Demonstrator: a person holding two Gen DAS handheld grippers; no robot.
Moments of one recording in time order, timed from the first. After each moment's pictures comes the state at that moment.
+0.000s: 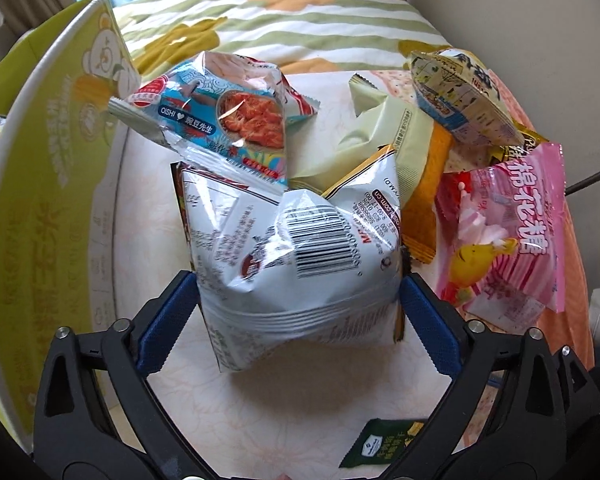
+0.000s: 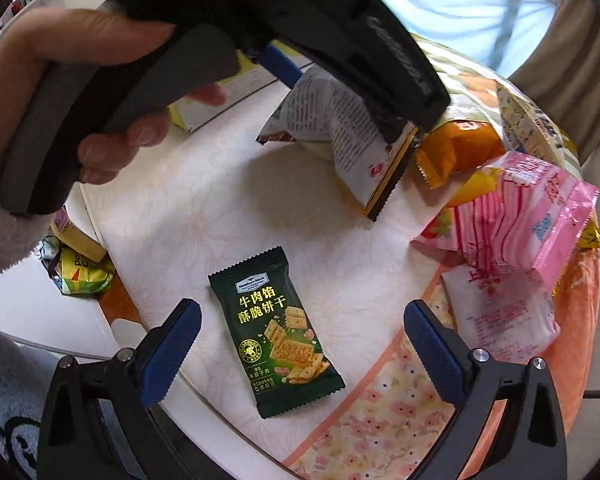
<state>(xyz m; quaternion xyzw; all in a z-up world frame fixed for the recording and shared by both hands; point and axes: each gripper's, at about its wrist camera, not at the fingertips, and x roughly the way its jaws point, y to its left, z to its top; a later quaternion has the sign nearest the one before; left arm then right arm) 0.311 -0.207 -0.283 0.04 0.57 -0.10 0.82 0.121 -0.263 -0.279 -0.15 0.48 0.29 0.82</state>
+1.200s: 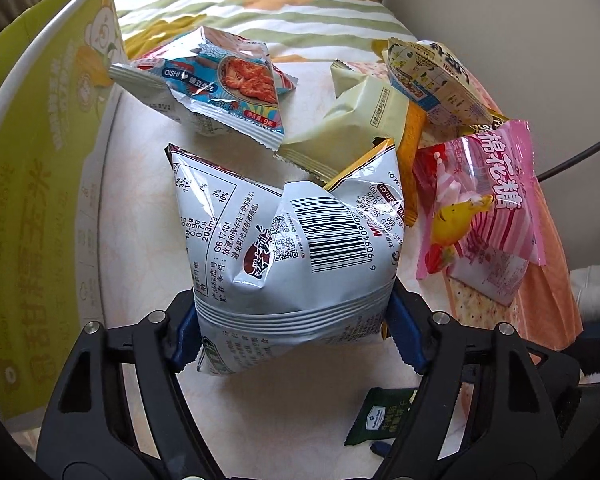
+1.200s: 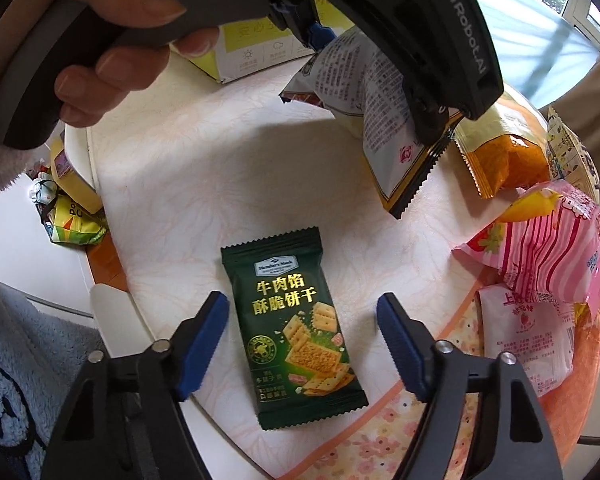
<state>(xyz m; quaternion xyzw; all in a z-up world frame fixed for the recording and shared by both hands) 0.285 -0.185 -0.283 0.01 0.56 -0.16 0.81 0.107 -0.222 -0.316 -0.22 0.47 0.33 0.79</state>
